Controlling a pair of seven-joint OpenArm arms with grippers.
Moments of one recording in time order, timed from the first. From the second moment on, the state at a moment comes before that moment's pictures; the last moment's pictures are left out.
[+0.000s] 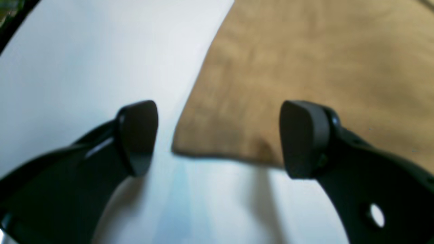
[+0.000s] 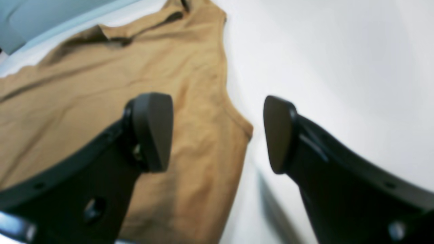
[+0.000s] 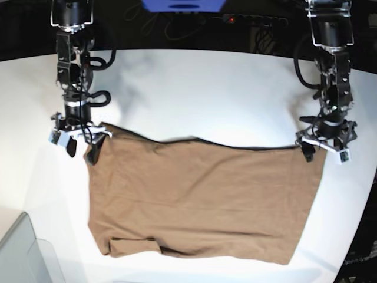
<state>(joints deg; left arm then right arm) -0.2 -18.9 -9.7 72.6 -21.0 0.2 16.1 -6.8 7.9 6.5 75.8 24.1 4.8 7.5</state>
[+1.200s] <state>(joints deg) -7.7 -18.4 -11.4 55.9 -20.1 0.5 11.7 -12.0 7.6 -0.5 75.4 24.2 5.4 7.5</state>
